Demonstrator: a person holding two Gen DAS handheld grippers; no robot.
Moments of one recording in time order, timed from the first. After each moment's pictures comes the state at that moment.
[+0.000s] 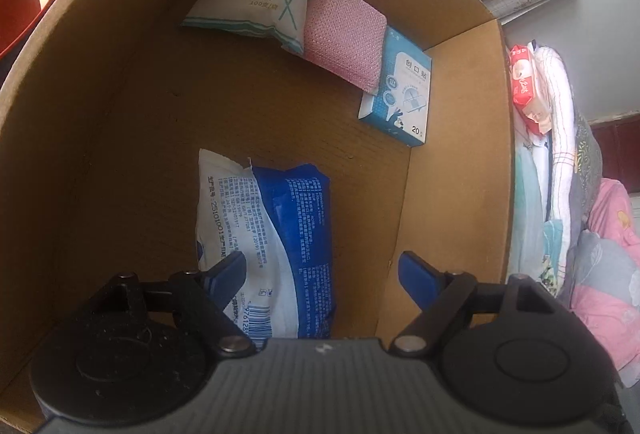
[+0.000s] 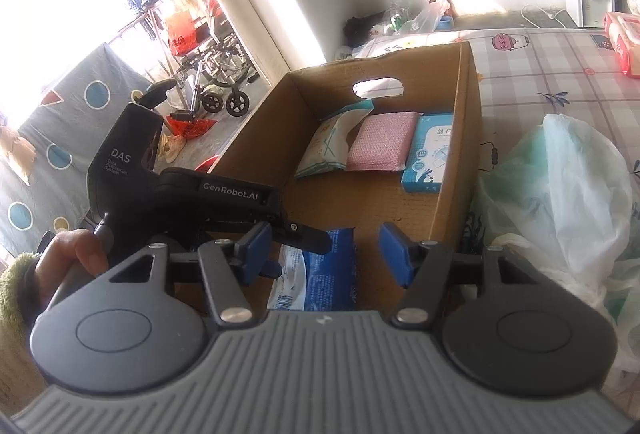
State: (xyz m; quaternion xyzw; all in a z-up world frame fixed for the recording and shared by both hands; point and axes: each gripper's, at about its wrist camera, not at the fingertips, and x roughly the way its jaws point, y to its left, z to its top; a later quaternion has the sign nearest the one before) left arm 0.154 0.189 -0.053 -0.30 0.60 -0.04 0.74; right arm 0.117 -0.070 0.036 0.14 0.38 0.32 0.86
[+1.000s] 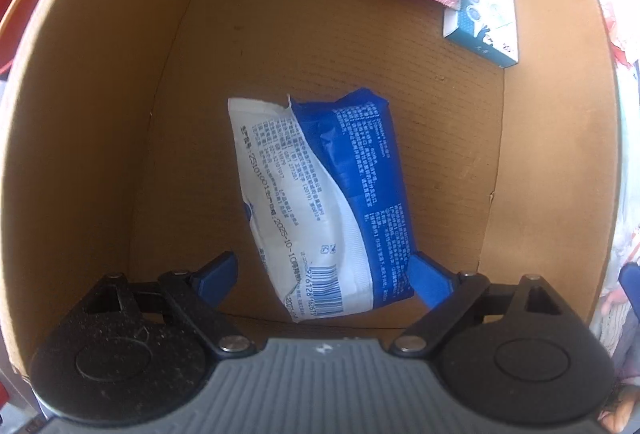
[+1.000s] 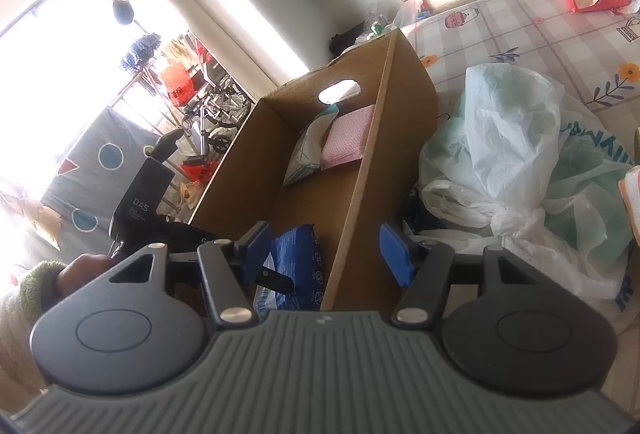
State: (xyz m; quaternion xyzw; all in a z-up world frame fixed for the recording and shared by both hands) left arm 0.145 0.176 -0.079 -0.20 0.70 0.03 0.68; right arm 0.105 -0.137 -0.004 0.24 0.39 0.31 0.83
